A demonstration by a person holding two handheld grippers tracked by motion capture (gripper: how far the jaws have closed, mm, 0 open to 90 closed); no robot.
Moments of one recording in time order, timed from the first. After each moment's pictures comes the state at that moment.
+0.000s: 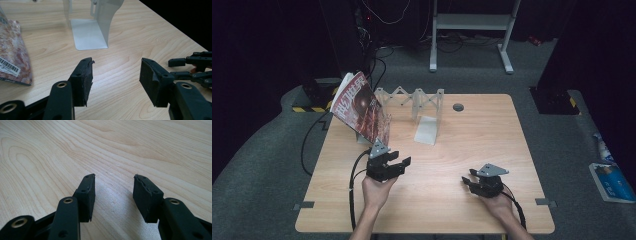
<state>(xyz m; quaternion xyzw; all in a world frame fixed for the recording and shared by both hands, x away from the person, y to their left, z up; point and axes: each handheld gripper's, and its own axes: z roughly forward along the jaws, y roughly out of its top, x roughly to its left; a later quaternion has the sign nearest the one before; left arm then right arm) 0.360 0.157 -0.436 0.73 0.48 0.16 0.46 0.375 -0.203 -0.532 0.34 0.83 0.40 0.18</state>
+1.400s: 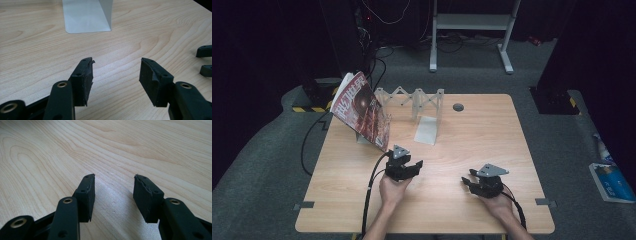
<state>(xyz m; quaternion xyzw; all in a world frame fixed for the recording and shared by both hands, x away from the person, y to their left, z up) 0.389 0.117 -0.489 0.75 0.49 0.17 0.41 0.375 -0.203 -0.532 0.34 0.83 0.40 0.18</state>
